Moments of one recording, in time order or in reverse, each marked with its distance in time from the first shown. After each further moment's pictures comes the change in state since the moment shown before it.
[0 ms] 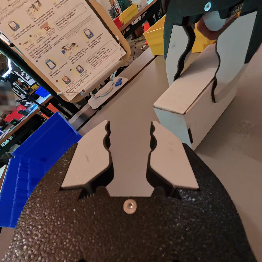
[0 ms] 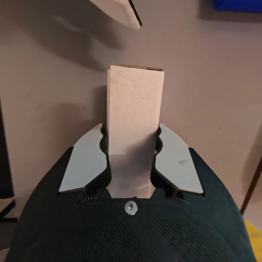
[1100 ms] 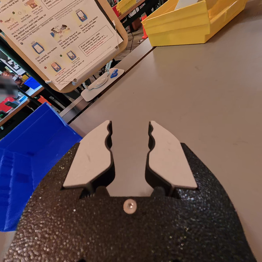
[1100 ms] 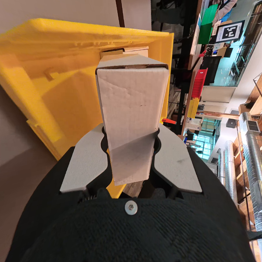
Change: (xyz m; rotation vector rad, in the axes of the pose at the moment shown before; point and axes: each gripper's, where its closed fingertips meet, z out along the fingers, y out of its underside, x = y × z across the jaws) left arm 0.006 0.023 0.011 -0.031 0.026 -0.042; right arm 0.164 0.349 -0.140 -0.419 0.930 0.135
